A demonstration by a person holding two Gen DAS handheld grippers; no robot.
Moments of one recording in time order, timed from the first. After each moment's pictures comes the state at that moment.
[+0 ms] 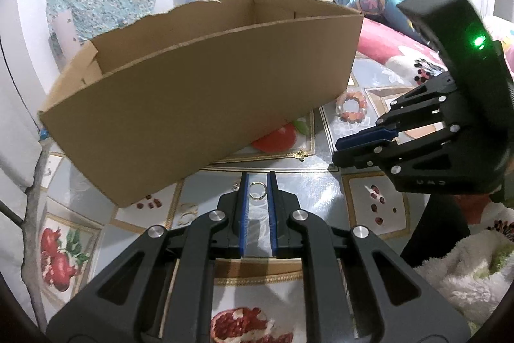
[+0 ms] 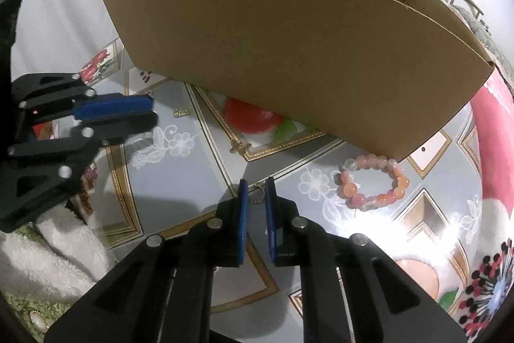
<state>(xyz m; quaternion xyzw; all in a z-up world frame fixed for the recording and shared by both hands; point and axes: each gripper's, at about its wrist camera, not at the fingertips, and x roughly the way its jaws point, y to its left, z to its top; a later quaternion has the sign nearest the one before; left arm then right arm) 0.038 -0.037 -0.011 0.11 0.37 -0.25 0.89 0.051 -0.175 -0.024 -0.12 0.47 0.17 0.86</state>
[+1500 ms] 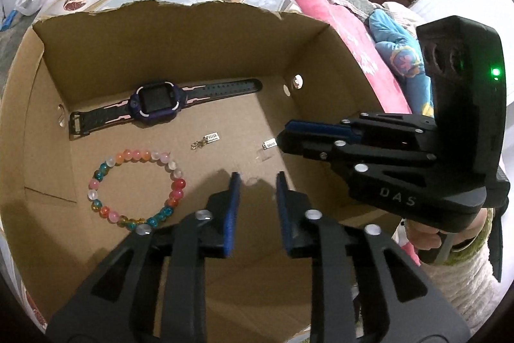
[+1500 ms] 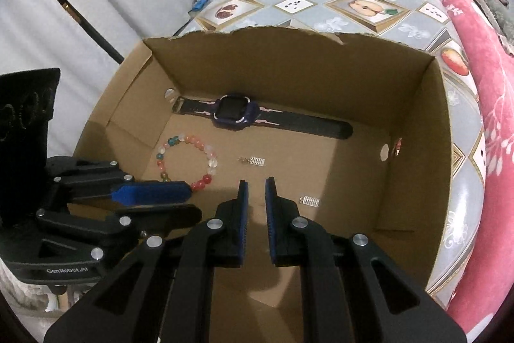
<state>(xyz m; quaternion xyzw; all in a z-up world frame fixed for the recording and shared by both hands) 0.245 -0.046 0.022 -0.10 0.55 -0.27 0.78 0.237 -0.193 0.048 0.00 0.53 0.20 0.83</state>
